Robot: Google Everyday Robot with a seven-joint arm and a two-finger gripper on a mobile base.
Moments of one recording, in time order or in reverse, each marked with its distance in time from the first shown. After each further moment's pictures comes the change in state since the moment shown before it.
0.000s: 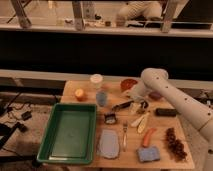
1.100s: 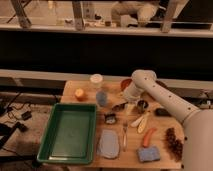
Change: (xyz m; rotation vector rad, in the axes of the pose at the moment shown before) arm 0.010 -0.016 0.051 -0.073 0.001 -0.015
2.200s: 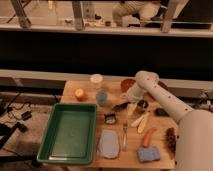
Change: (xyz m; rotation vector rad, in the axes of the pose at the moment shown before) arm 0.032 -0.004 0.017 -0.012 -0.034 0.045
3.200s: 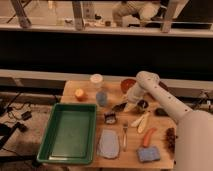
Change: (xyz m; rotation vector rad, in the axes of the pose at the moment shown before) arm 0.000 -0.003 0.005 -0.003 -0.027 -0.012
